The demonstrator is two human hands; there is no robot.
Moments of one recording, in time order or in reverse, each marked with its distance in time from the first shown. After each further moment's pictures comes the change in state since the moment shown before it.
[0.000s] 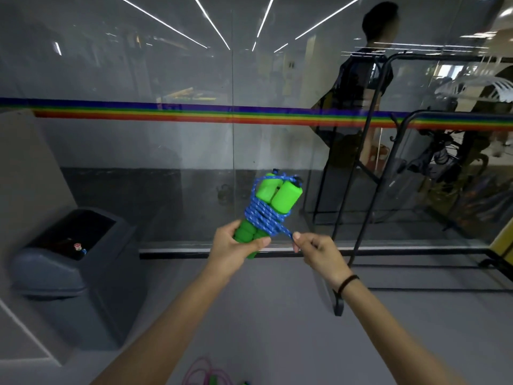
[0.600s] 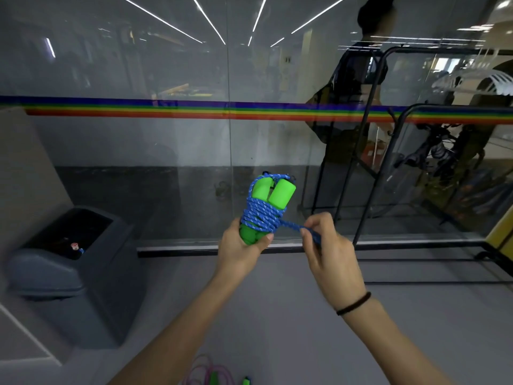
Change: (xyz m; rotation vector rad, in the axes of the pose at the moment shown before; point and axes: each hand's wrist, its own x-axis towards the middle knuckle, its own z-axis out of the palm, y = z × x) left_hand 0.000 -0.009 0.014 0.292 0.171 0.048; right_hand -0.040 -0.040 -0.001 -0.445 0.359 -0.389
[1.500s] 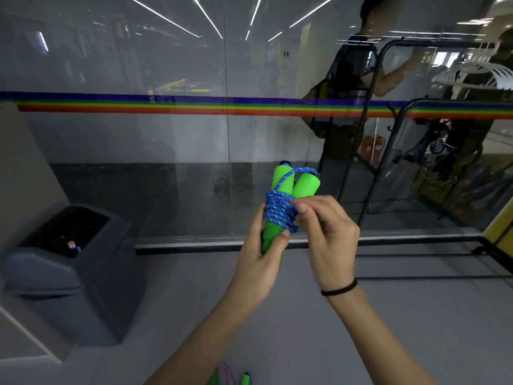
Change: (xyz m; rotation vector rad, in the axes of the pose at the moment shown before) left_hand -0.036 0.022 0.013 -0.307 -0.184 0.124; right_hand 0.025 -0.024 0.007 0.488 0.274 0.036
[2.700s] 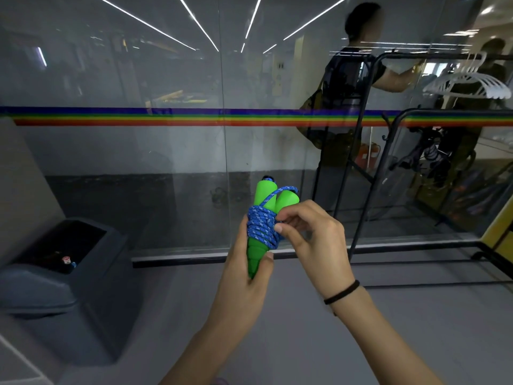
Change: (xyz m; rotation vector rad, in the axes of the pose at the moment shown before) left_hand -0.012 0.014 -0.023 0.270 0.015 0.068; right_hand 0.018 -0.013 0.003 -0.219 -0.253 0.034
